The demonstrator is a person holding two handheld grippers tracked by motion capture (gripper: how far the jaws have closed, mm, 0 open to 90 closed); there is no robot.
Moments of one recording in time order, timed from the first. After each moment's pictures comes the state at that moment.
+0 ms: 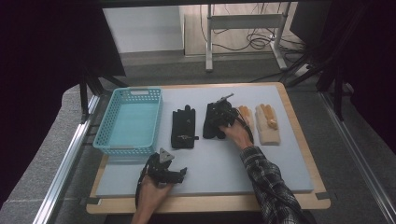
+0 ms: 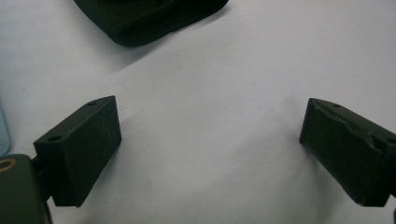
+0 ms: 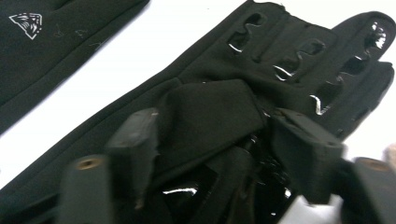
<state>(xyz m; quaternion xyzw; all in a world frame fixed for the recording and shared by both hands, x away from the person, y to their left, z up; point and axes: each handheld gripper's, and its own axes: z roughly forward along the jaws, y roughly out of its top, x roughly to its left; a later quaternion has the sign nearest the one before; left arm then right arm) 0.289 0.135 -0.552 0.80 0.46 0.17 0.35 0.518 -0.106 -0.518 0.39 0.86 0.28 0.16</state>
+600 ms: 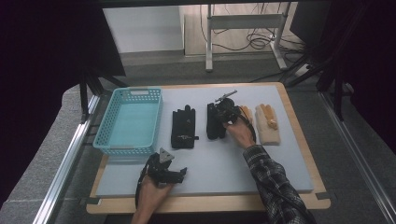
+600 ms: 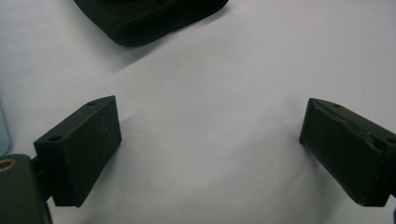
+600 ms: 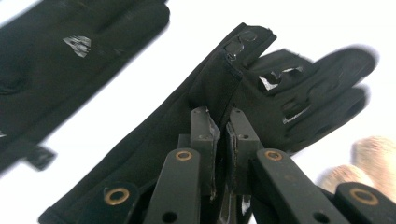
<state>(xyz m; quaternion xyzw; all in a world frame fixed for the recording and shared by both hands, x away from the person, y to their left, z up) 0.289 0.135 -0.552 0.80 0.46 0.17 0.35 0.502 -0.112 -0.487 0.37 0.86 0.30 0.16</state>
